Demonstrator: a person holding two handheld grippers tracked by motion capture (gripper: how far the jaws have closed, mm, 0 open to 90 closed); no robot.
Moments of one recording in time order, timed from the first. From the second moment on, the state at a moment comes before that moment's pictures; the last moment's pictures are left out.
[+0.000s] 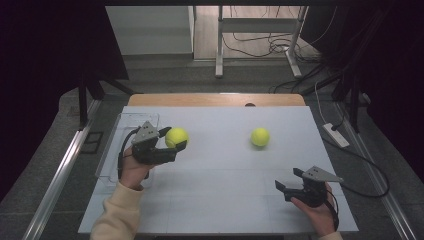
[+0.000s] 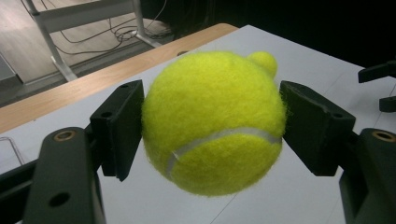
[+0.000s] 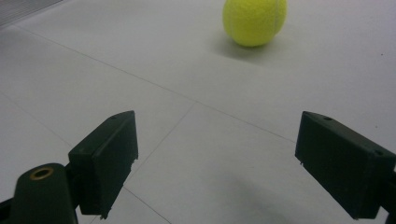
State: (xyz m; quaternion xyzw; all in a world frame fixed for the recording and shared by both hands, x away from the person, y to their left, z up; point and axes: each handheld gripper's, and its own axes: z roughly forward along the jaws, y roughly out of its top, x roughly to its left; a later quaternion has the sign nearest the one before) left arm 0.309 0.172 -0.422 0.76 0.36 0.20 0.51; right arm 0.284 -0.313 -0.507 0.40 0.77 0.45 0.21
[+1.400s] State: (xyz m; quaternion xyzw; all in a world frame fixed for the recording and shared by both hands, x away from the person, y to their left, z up) left arm 0.317 0.223 -0.422 0.72 0.42 0.24 0.50; right arm 0.283 -0.312 -0.508 0.40 0.77 0.45 0.21
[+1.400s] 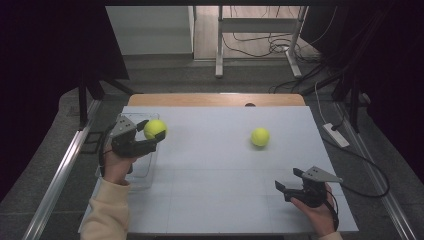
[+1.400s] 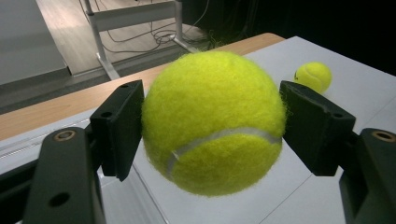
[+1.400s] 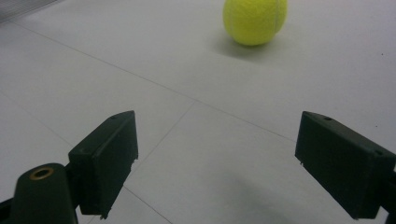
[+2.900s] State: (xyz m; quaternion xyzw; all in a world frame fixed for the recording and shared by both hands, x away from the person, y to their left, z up) left arm 0.344 0.278 -0.437 0.68 0.52 0.27 0.45; right arm 0.284 -0.311 -0.507 0.40 0.77 0.45 0.20
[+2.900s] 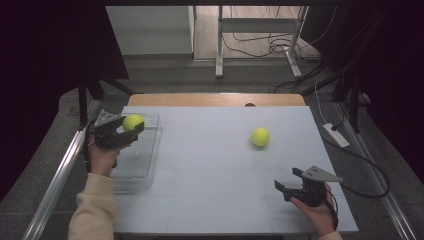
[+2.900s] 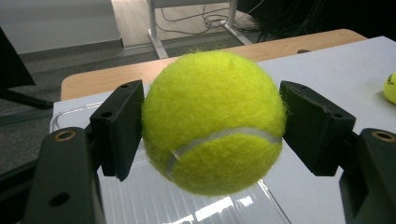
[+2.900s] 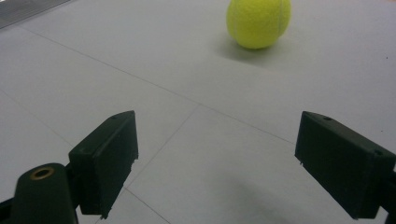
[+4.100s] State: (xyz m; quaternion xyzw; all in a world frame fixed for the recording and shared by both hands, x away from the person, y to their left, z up) left arm 0.372 0.293 -0.442 0.69 0.56 0.26 0.39; right arm 0.284 -0.311 -0.507 0.40 0.77 0.45 0.21
